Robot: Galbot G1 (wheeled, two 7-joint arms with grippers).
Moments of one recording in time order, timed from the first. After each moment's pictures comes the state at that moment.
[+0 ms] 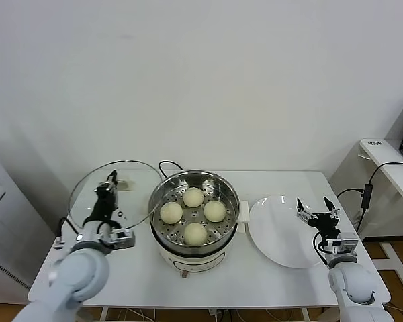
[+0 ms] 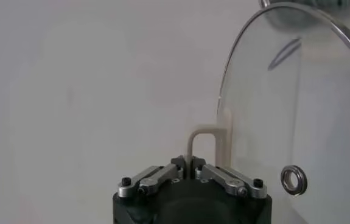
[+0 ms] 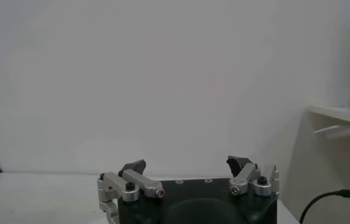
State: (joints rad) left arm 1.05 -0.95 -0.17 -2.07 1.13 0.63 0.26; right arm -1.17 1.21 0.69 1.58 0.30 -0.03 -0.08
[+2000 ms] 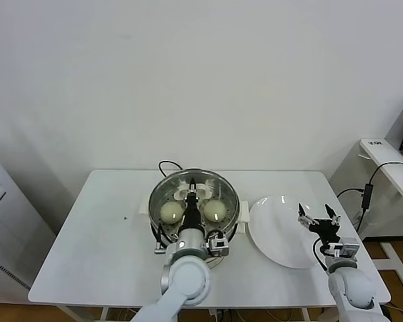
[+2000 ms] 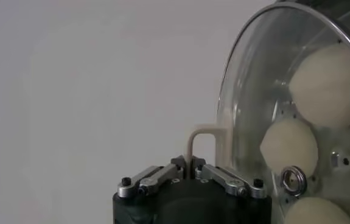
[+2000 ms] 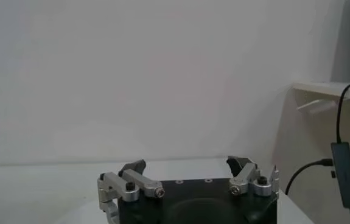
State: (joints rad) left arm 0.93 -1.43 0.19 -1.85 1.59 0.74 0.37; right arm -1.19 1.22 0.70 1.56 0.35 -0.04 -0.07
